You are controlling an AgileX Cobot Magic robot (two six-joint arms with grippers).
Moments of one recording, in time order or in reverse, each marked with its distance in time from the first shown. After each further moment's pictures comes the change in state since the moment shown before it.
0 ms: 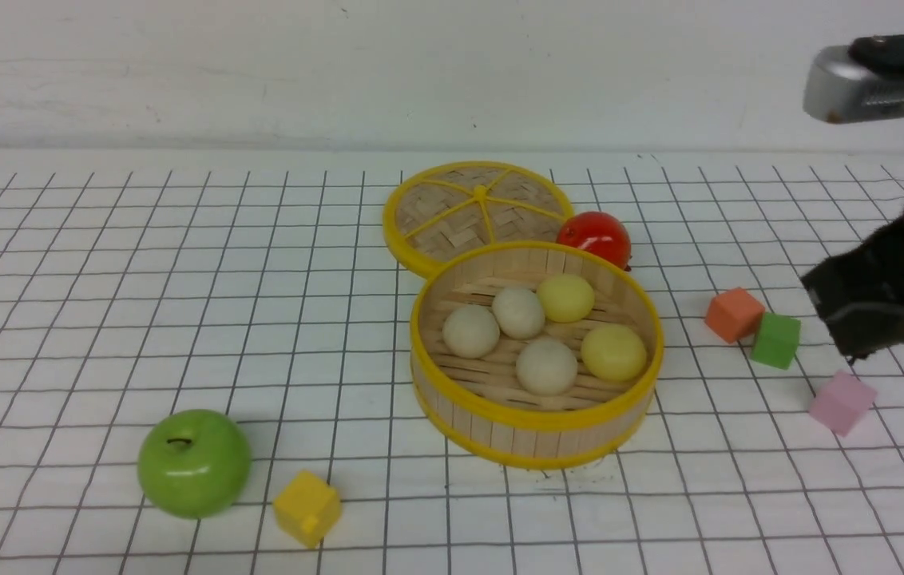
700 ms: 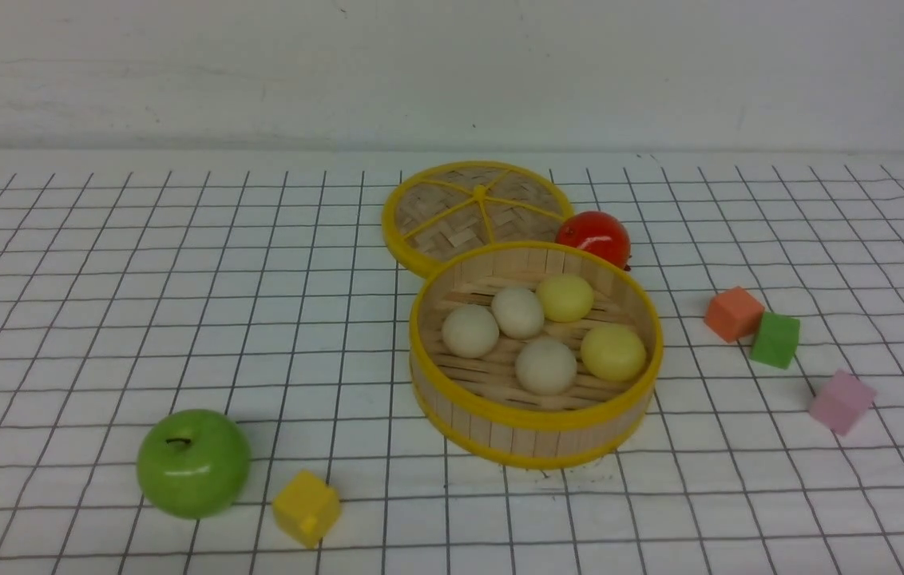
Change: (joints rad) right arm -0.364 -1.206 1.281 -0.044 -0.771 0.011; left arm 0.000 0.000 0.000 0.000 0.001 0.000
